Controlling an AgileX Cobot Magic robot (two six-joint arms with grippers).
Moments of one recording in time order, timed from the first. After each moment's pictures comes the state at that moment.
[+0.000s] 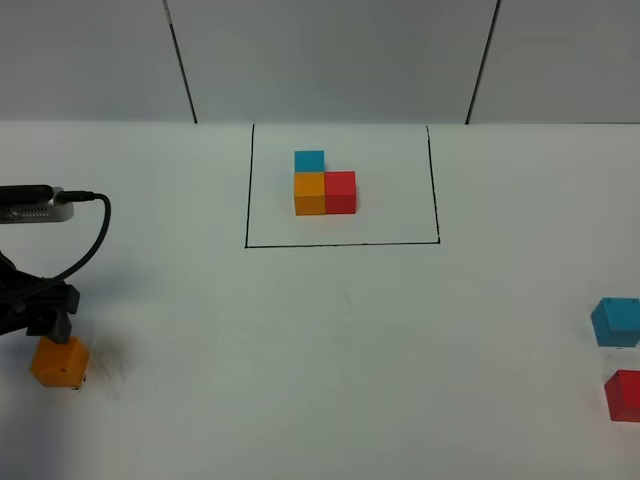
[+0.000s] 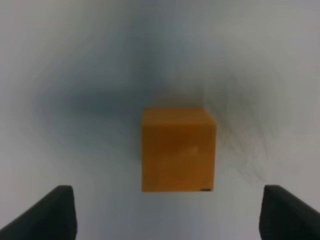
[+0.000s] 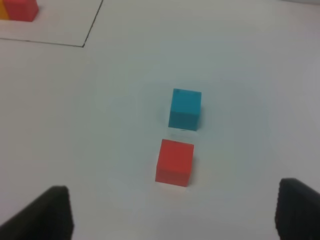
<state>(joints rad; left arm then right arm) 0.02 1.58 -0.88 -0.03 0.72 0.04 0.09 0.01 -0.50 -0.06 1.07 -0.01</state>
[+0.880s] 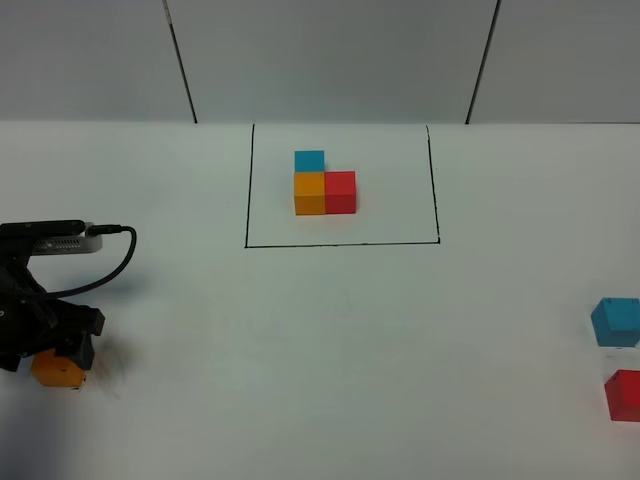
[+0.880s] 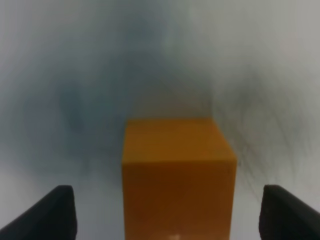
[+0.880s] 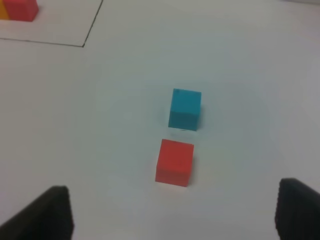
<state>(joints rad) 0.02 1.76 -0.88 -0.07 0.65 0.08 0.09 0.01 -0.50 -0.06 1.07 -0.01</state>
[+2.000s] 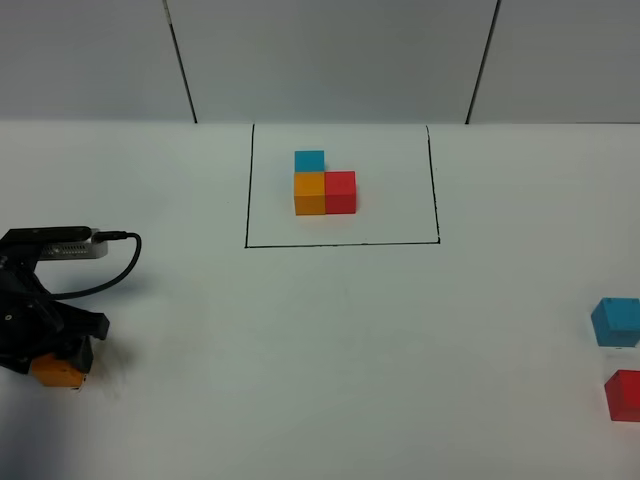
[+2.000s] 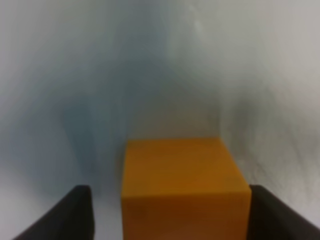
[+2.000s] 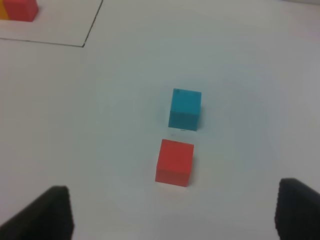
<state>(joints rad) 0.02 1.81 -0.88 -0.07 0.61 0.09 0.09 0.01 -0.50 -0.06 1.07 -0.01</state>
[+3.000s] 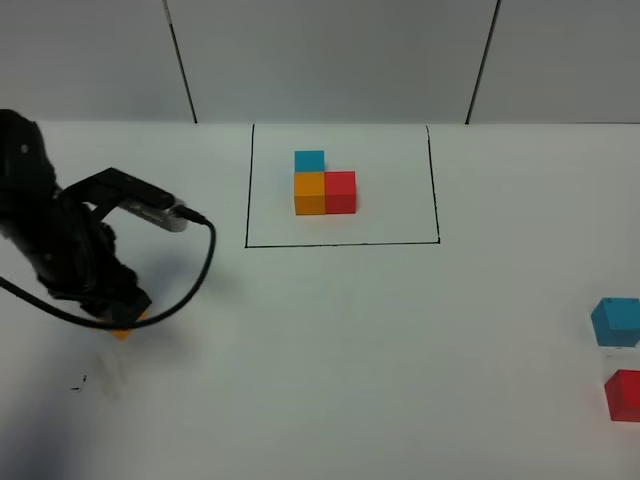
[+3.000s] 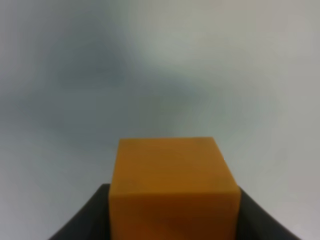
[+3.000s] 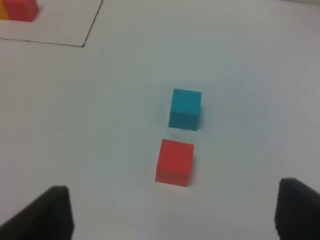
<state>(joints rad) -0.20 1.81 -1.16 -0.11 0.87 0.51 0.09 0.01 -0.50 -0.06 1.07 -0.01</state>
